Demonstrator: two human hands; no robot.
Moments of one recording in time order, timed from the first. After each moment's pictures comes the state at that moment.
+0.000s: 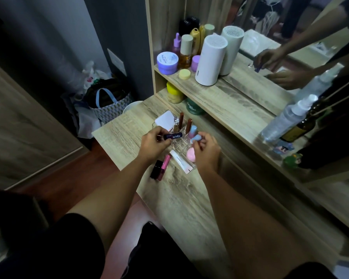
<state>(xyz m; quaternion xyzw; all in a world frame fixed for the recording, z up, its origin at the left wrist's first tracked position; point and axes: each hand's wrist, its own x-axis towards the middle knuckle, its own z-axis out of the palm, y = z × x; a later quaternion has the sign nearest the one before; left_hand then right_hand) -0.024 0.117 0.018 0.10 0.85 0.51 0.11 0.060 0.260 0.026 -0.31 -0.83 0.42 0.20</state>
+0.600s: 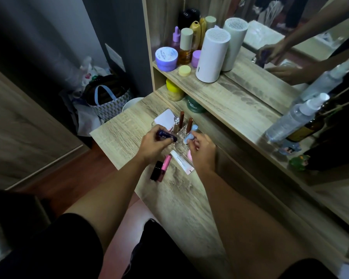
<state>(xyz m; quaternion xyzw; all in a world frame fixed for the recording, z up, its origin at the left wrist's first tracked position) -0.034 0.117 0.014 0.09 0.79 0.58 0.19 0.045 0.257 0.013 -0.25 -0.86 0.42 0.15</state>
